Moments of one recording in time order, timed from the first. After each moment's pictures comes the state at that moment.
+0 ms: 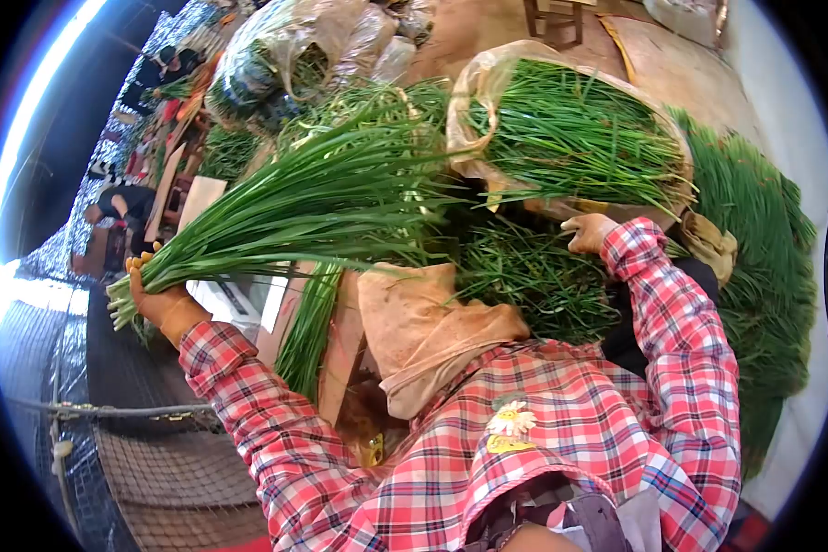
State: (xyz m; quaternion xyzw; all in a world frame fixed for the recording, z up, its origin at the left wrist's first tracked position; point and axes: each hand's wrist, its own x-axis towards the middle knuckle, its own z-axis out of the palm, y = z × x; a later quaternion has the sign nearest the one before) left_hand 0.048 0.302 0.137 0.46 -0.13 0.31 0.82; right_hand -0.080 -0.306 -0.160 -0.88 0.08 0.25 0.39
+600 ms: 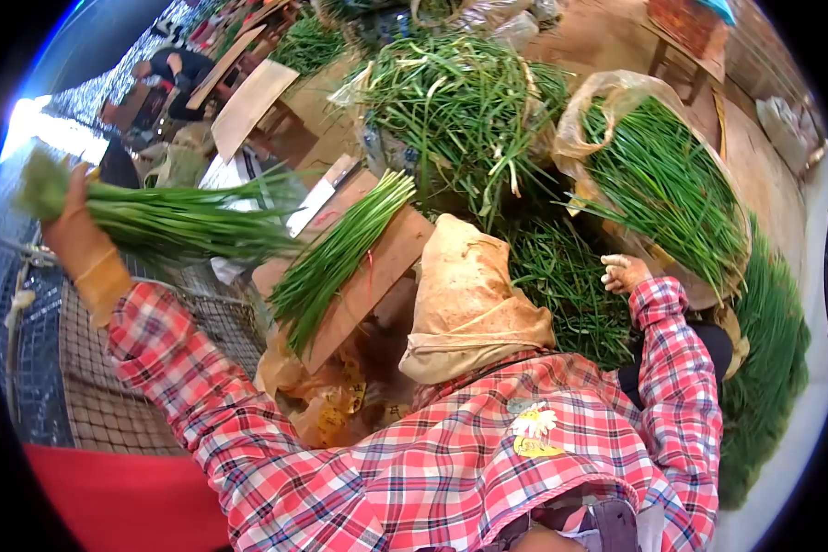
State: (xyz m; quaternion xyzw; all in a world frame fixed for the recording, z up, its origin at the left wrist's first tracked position) left_hand -0.079 0.312 0.268 0.76 0.03 0.53 0.36; right_hand -0.070 -0.274 -0.193 -0.67 0.21 0.31 0.64
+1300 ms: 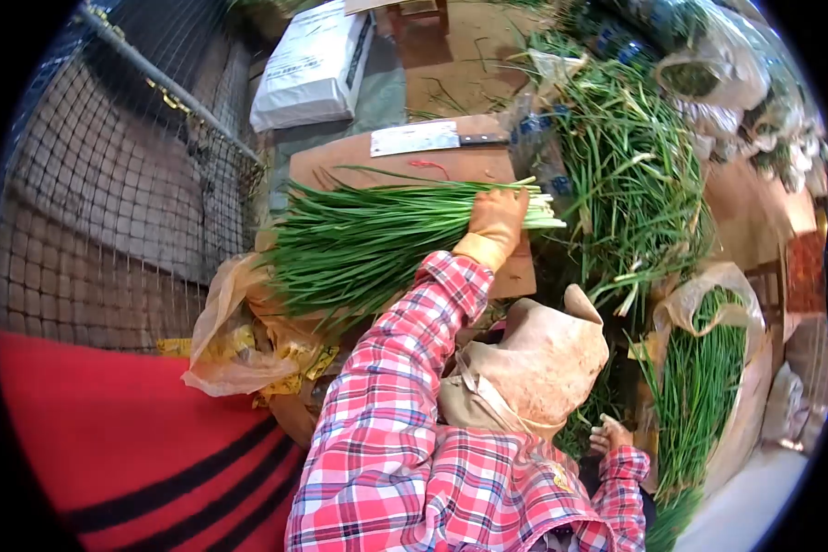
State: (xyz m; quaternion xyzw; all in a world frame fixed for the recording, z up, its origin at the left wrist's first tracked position) left_hand 0.039 0.245 -0.134 0.99 0.12 0.10 0.04; right_hand -0.083 -0.262 -0.202 -0.70 0.37 0.40 0.47
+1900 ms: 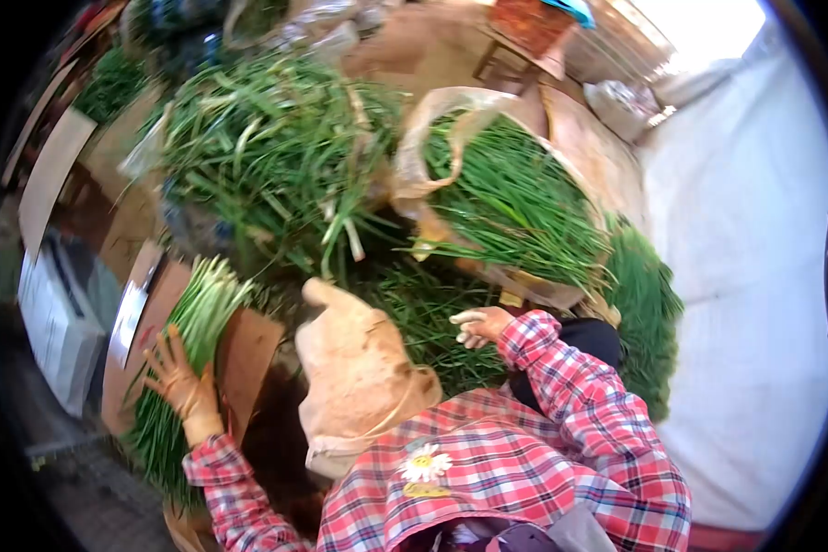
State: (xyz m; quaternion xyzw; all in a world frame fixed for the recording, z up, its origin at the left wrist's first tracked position) left_hand -0.013 0.285 -0.139 0.98 0.15 -0.03 -0.14; right_hand -0.072 -0.218 -0.177 -0.67 0.23 0.39 0.60
